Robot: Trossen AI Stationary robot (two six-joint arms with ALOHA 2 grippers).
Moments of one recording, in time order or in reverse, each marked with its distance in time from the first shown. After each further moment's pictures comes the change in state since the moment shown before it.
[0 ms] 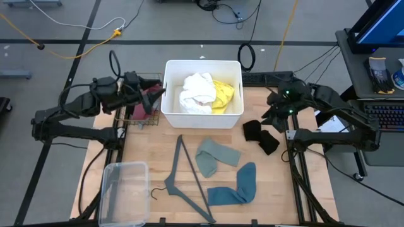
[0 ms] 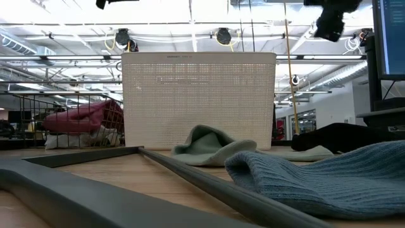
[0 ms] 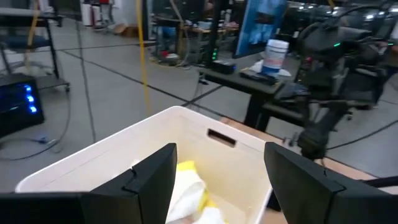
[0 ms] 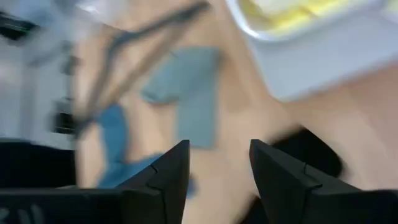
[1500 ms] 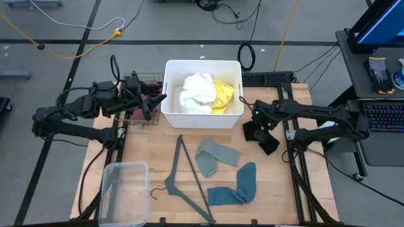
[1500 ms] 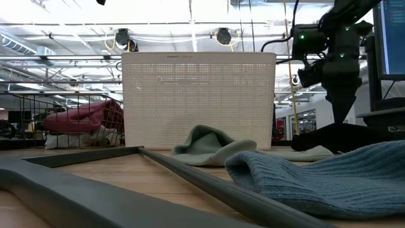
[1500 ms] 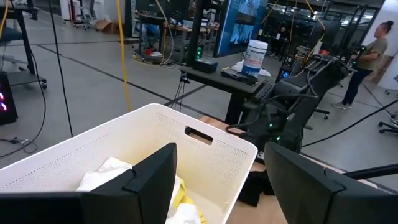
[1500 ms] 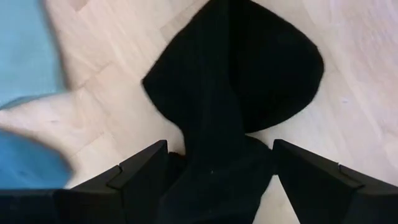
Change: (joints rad) left arm -0.100 0.000 0.000 0.006 -0.036 -0.042; right arm 0.073 0.253 -0.423 0.166 0.333 0.125
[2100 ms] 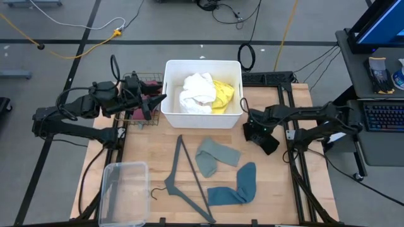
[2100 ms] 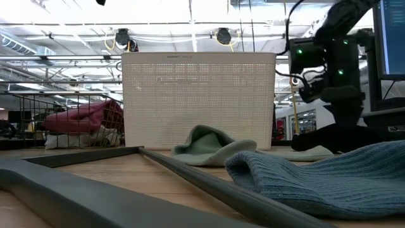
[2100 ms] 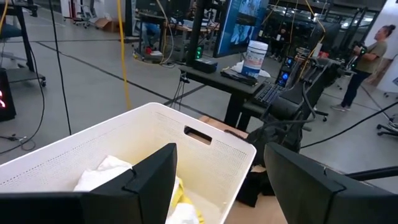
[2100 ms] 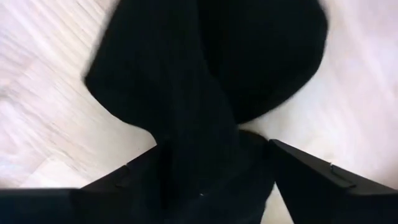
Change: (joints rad) left arm 0.000 0.000 0.000 0.000 0.000 -0.017; right arm 0.094 0.136 -0.053 0.019 0.136 0.193
